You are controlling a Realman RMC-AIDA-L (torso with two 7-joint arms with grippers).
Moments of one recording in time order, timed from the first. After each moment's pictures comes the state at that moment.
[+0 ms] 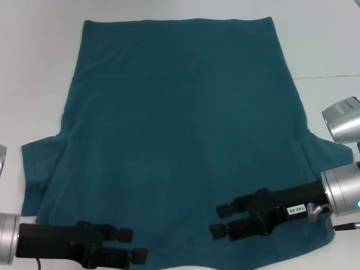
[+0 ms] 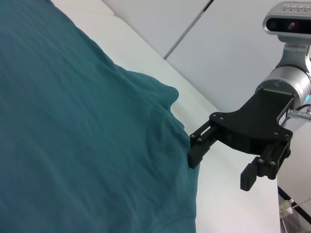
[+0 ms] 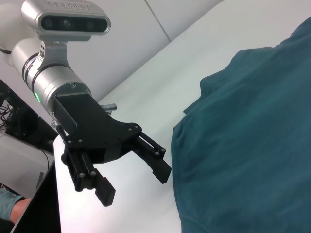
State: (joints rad) left arm -0.49 -2.10 0.79 0.76 2.15 1.73 -1.82; right arm 0.61 2.08 -0.80 -0.68 -2.18 -1.65 1.78
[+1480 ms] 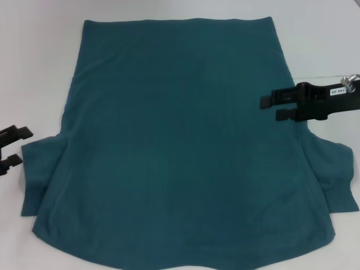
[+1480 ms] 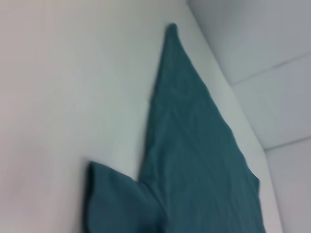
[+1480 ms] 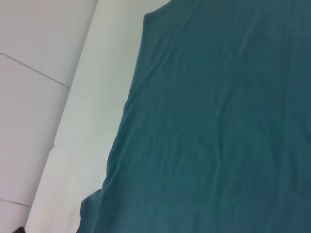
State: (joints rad) left arm -0.50 -2.03 0.35 0.70 2.15 1.29 -2.48; right arm 0.79 1.82 -0.67 -0.49 -2.18 -1.37 2.50
